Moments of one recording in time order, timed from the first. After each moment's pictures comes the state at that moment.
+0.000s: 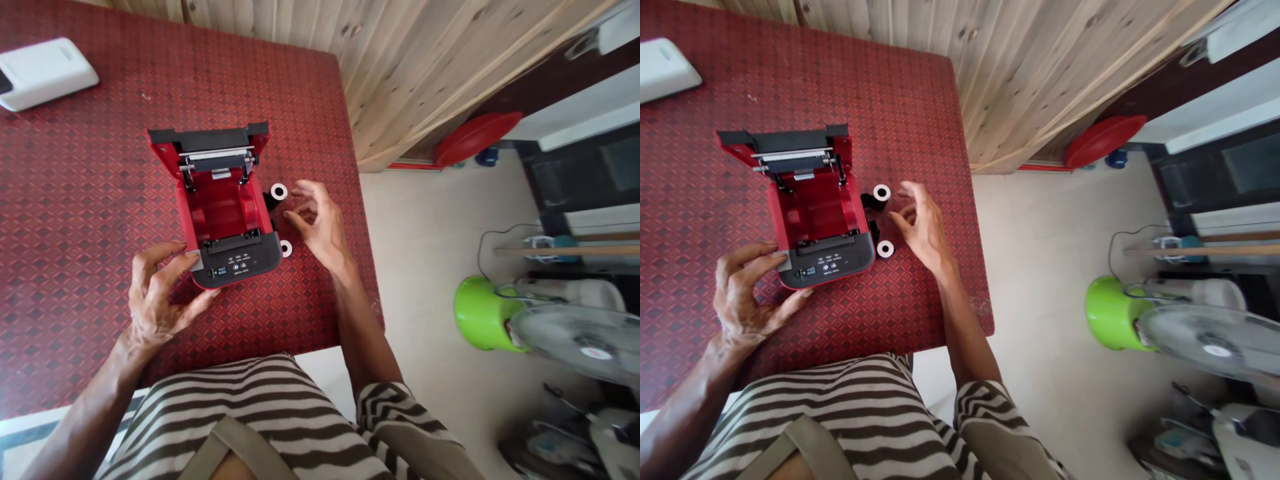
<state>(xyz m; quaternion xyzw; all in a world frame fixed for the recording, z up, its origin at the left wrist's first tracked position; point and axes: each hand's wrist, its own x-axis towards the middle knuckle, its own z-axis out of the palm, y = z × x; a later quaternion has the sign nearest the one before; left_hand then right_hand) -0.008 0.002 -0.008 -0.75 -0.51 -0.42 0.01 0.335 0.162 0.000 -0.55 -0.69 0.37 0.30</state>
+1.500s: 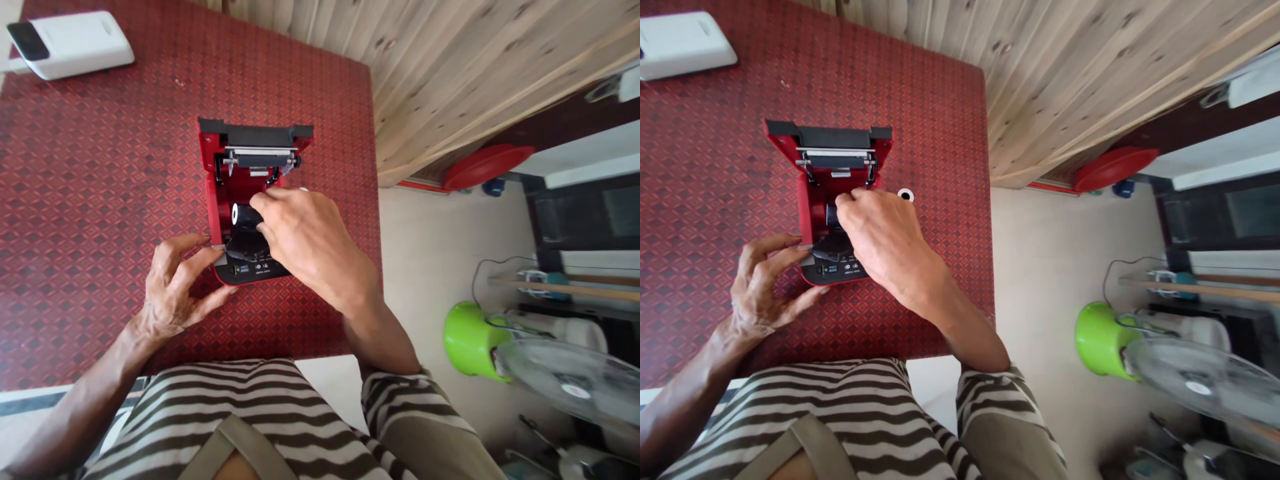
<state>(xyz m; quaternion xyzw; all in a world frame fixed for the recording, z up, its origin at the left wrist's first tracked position) -0.003 -0.006 -0.007 -0.74 -0.53 -0.41 -0.02 0.216 0.143 0.145 -0.40 -0.90 0.13 -0.09</state>
